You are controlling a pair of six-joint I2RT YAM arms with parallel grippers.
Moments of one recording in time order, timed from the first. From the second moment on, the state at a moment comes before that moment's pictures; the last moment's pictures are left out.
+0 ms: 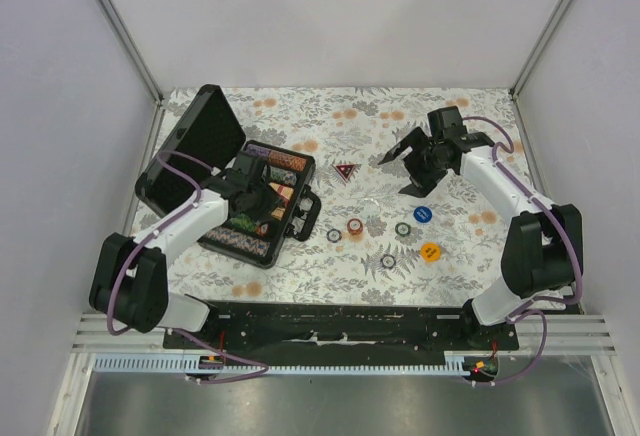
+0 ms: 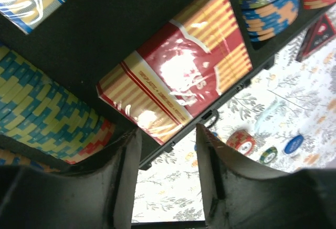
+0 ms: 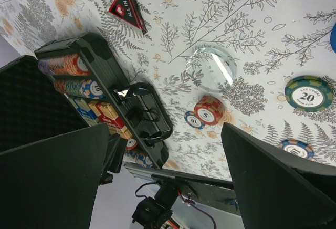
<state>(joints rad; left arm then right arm) -0.40 1.42 0.89 -0.54 -0.04 -1.12 0.22 1.60 1.25 -0.67 -0.30 1.09</state>
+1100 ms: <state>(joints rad) -0.49 1.52 1.01 -0.55 -0.31 -0.74 0.22 1.61 1.26 -0.74 -0.23 0.79</state>
